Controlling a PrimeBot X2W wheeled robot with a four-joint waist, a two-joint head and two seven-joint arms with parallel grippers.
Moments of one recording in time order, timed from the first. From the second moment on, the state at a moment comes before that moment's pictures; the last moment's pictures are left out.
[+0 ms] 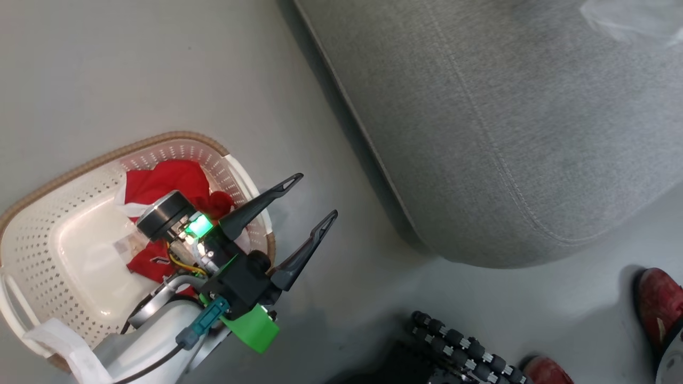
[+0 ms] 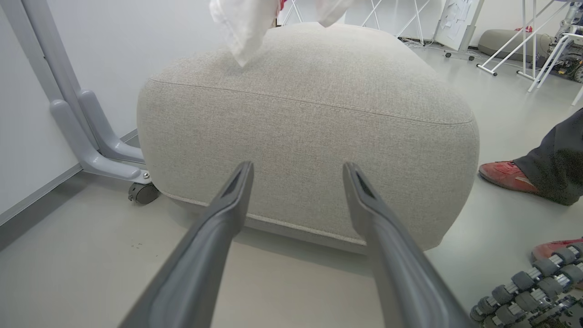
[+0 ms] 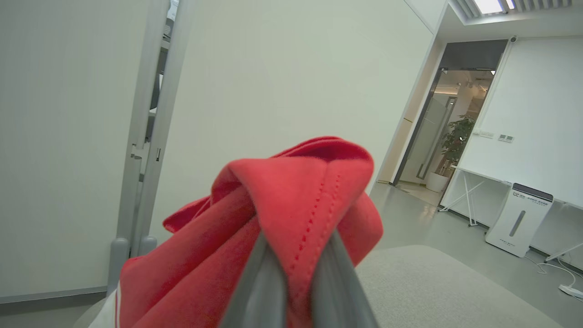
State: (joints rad) left arm -0.47 0.47 -0.76 0.03 -0.15 -0.12 -0.26; right arm -0.77 -0.19 -0.34 0.10 0.16 0.13 -0.26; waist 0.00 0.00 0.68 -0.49
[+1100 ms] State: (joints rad) left arm -0.23 0.12 -0.56 0.11 -0.20 -0.11 -0.26; right arm -0.09 -0.05 -0.12 0.15 0.08 0.13 -0.26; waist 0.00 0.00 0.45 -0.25
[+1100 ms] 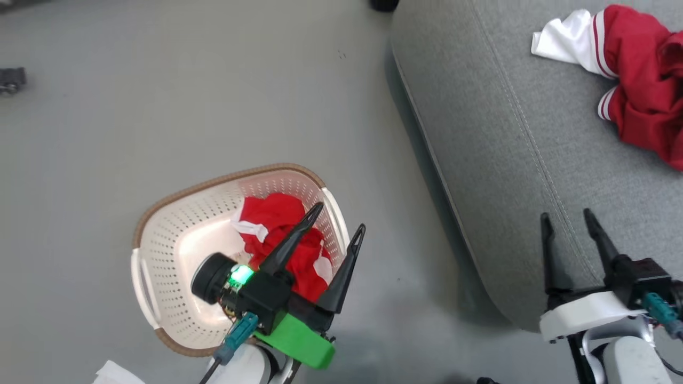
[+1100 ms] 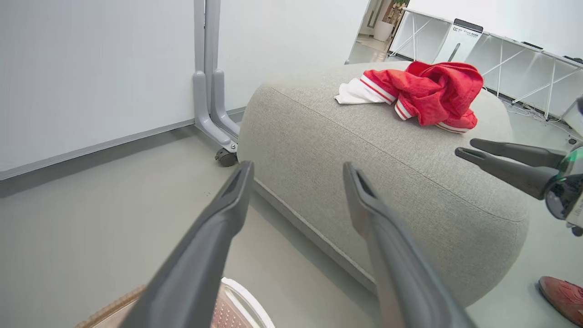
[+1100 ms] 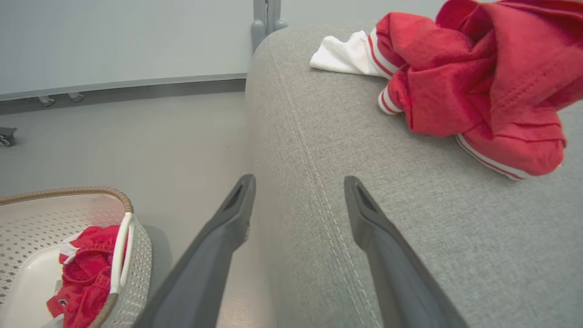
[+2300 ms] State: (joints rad) left arm 0.24 0.05 -0.19 -0.08 -0.20 0.04 -0.26; right arm 0.17 -0.05 0.05 -0.01 0.09 0.13 -0.26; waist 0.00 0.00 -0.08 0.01
